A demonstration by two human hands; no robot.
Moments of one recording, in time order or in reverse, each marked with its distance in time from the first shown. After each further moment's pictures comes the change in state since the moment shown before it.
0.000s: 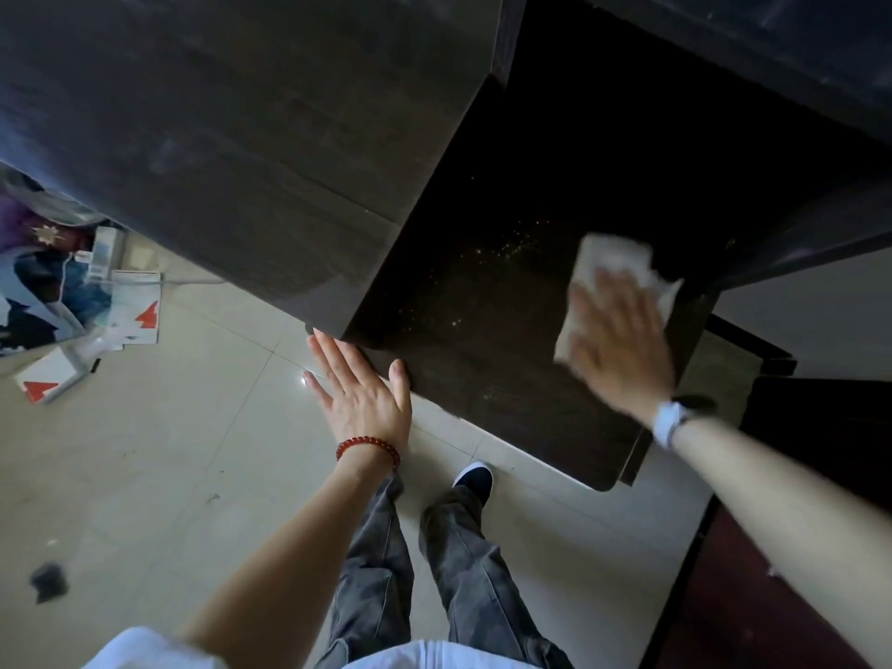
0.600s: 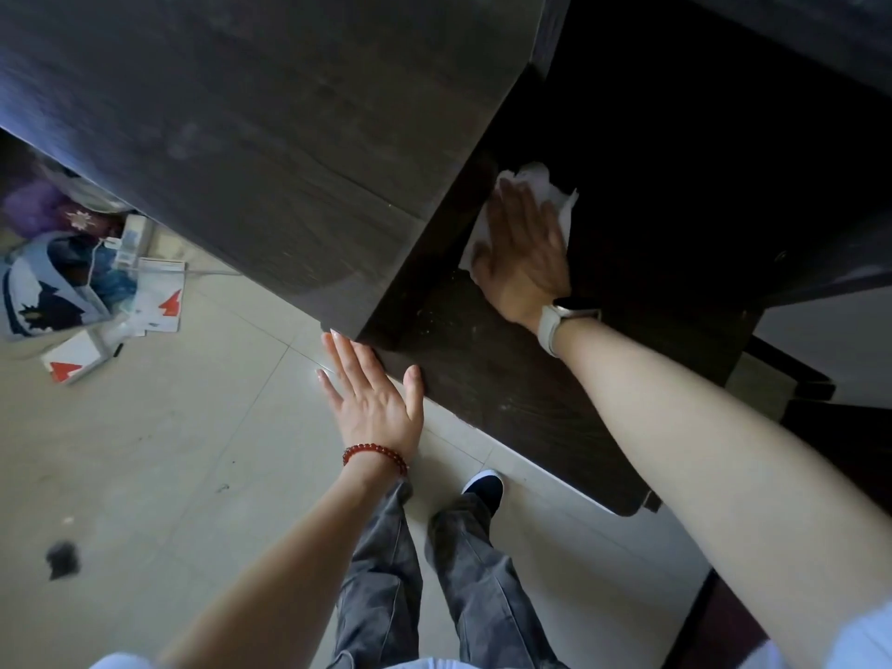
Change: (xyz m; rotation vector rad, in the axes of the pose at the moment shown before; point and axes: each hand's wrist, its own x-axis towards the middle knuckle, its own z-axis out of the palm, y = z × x) left_hand 0.002 -0.005 0.003 -0.002 -0.006 0.013; right_hand 0.120 -0.104 0.000 0.011 0.134 -0.052
